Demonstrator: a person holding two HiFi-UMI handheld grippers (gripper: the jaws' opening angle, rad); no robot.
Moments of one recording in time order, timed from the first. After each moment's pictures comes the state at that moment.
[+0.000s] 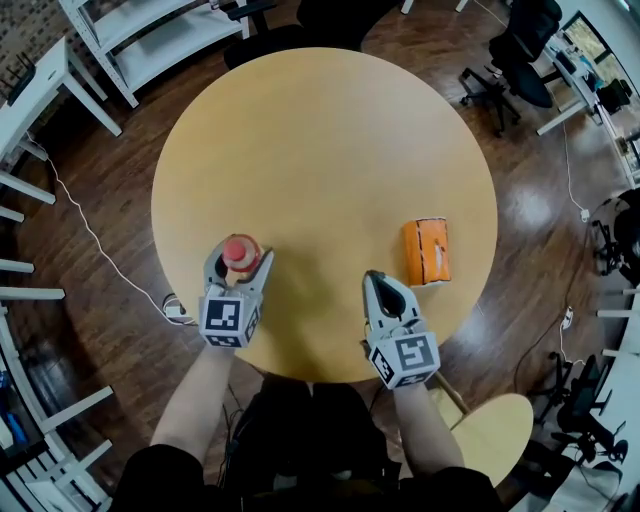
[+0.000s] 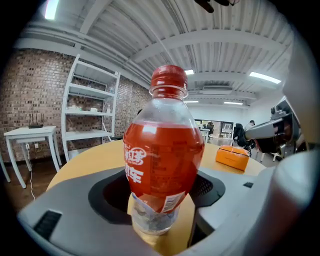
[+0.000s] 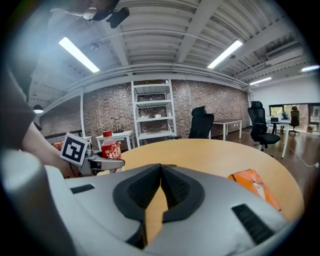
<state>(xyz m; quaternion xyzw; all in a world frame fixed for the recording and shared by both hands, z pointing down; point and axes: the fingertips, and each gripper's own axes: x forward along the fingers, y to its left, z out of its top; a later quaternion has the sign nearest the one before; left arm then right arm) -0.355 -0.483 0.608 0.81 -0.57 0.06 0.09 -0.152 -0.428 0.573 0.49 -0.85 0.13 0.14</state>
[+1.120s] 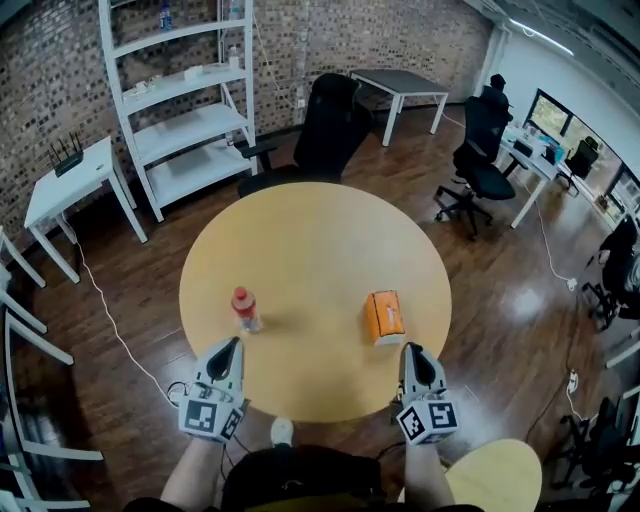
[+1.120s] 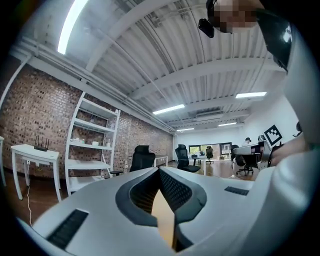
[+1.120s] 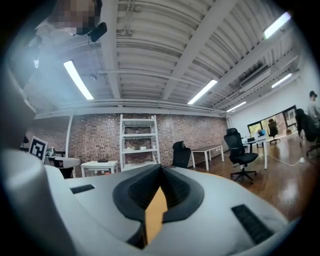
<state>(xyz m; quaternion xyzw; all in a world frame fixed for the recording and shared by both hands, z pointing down) -0.340 -0.311 0.433 0.81 -0.58 -0.07 -0.02 -0.010 -0.325 0.447 0.58 -0.81 0.05 -0.02</state>
